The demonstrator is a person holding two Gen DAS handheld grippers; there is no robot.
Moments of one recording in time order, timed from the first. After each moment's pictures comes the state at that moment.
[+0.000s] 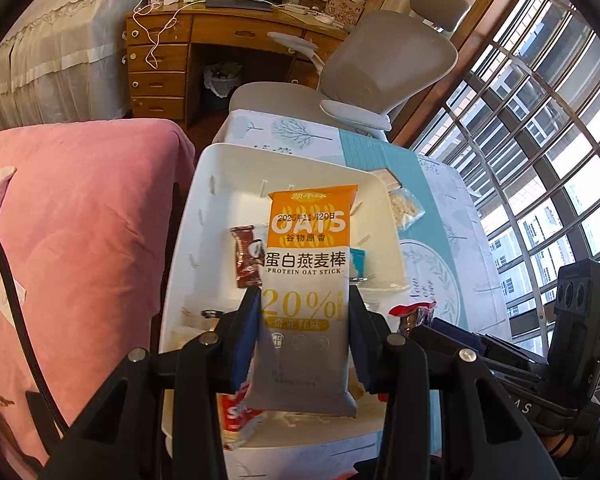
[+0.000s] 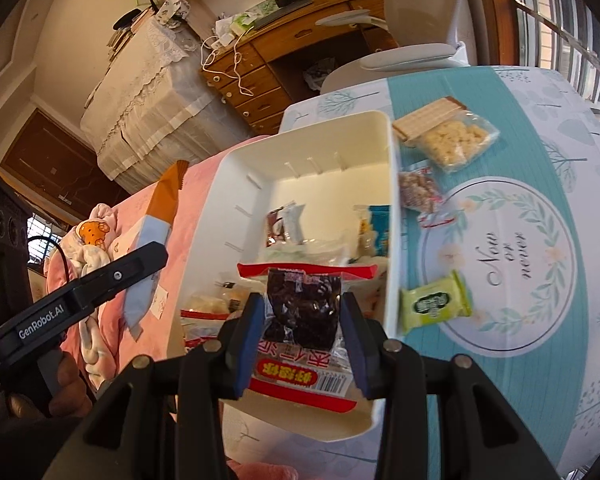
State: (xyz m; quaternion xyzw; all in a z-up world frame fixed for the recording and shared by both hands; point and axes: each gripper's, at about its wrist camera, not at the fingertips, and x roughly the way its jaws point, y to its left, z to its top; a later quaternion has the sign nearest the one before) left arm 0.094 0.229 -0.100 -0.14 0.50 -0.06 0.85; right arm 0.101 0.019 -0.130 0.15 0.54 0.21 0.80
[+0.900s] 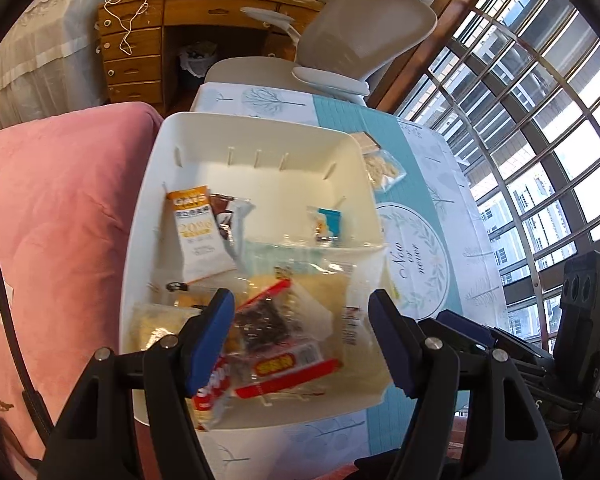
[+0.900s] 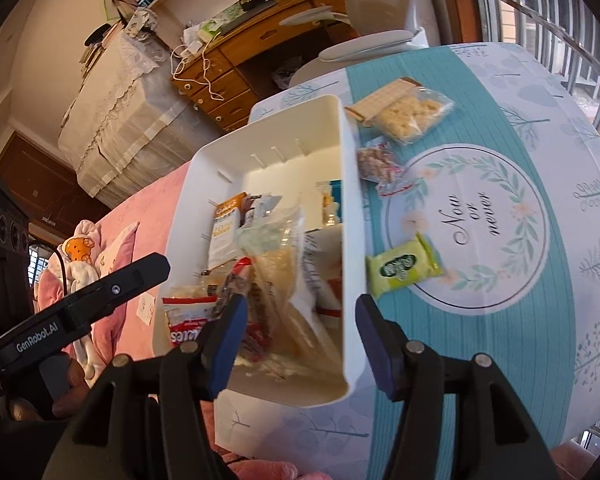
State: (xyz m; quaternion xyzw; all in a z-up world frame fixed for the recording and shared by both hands) left arm 0.092 0.188 -0.114 -0.12 0.54 -0.10 0.83; right arm 0.076 -0.013 -0.135 0.17 0.56 0.15 0.80
